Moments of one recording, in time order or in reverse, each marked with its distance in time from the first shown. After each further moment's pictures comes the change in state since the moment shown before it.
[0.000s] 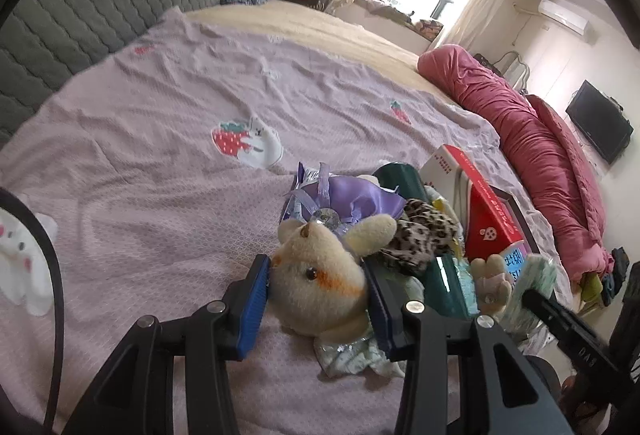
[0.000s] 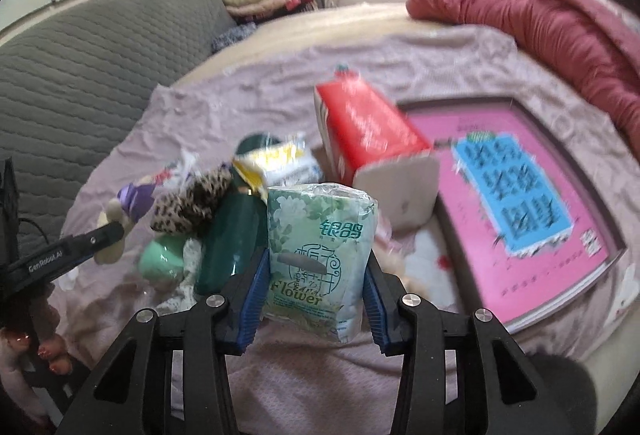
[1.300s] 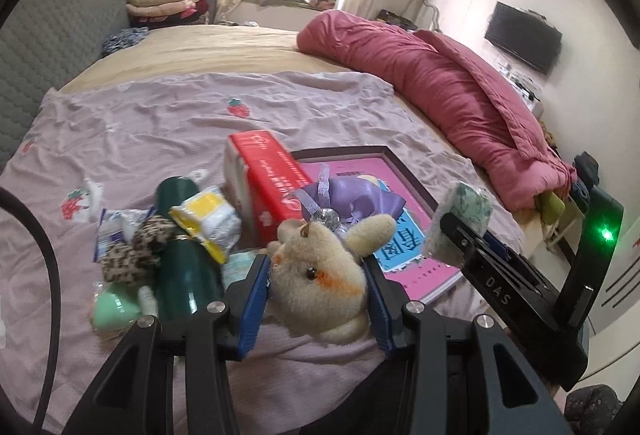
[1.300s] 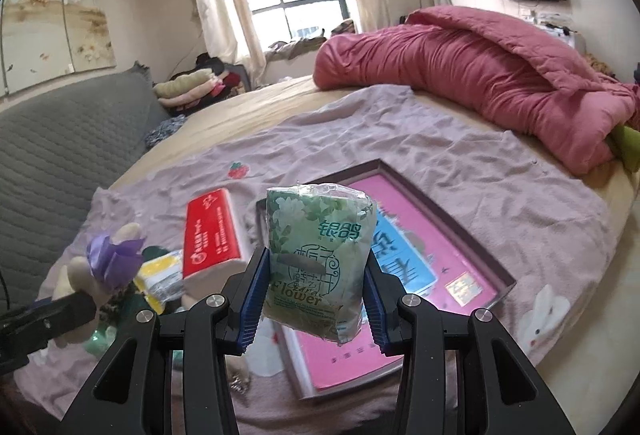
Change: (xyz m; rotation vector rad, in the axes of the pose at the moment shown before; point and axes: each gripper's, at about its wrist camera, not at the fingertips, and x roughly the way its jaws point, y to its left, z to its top) left arm -0.022 -0.242 -0.030 0.327 0.038 -0.144; right arm -0.075 -0.136 0.011 0.199 -0.269 -0.180
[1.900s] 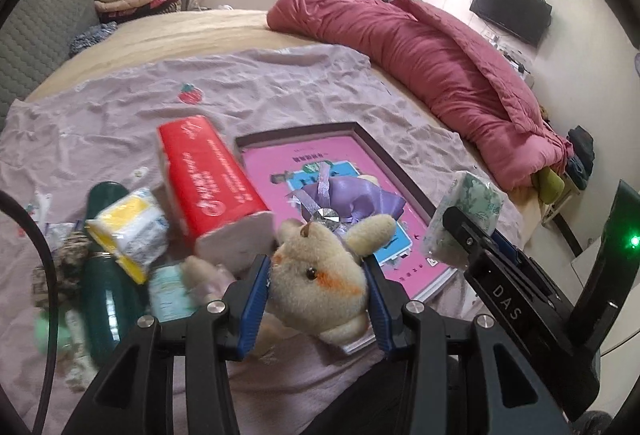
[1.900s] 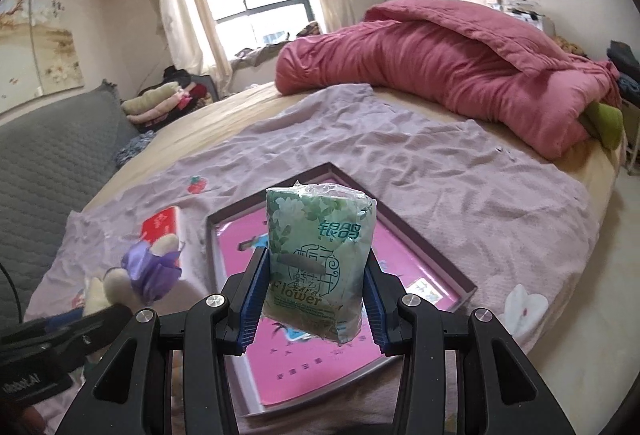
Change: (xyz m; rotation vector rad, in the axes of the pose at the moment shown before) left arm 0.071 -0.055 0.012 0.059 0.084 -0.037; right arm 0.014 -0.050 0.005 0.087 -0.006 -0.093
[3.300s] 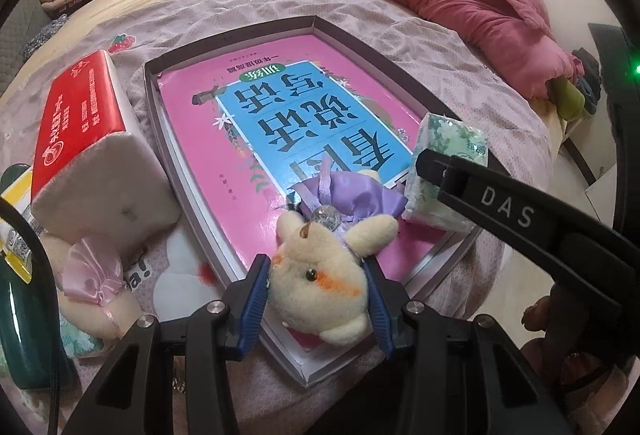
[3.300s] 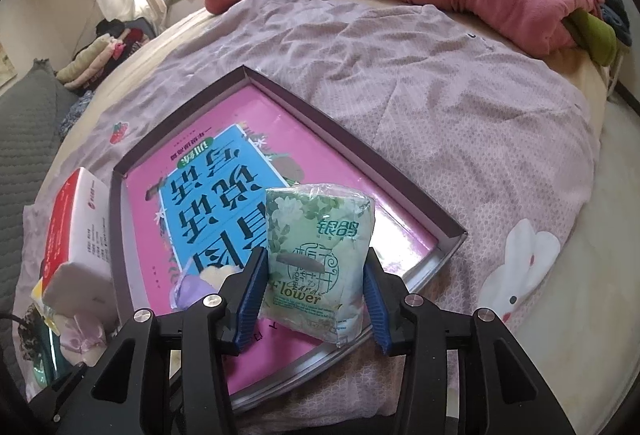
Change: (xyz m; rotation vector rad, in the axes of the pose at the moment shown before) left arm 0.121 -0.050 -0.035 0.149 0.239 0.028; right arm 0.088 -0.054 -0.018 0.141 0.337 -0.134
